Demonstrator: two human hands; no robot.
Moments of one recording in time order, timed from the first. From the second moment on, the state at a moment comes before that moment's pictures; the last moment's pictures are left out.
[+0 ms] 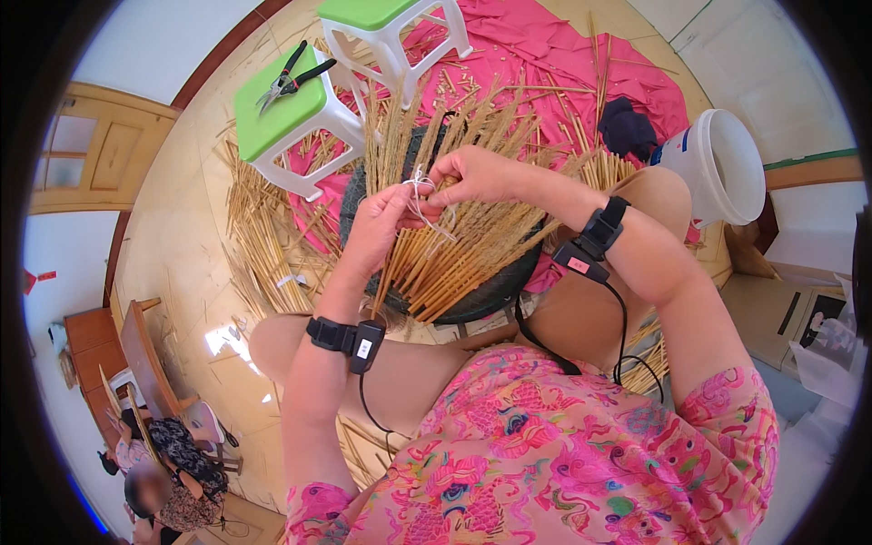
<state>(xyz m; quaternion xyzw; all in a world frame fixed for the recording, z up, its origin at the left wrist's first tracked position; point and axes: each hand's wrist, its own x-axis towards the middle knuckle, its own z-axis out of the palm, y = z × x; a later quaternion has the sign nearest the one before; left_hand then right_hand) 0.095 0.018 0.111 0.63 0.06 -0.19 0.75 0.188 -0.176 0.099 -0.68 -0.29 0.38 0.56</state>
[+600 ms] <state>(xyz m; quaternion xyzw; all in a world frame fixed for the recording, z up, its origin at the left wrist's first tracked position) 0.064 0.016 0.050 0.71 0.05 -0.16 0.68 0.242 -0.177 0.149 -0.56 -0.13 0.03 0.82</state>
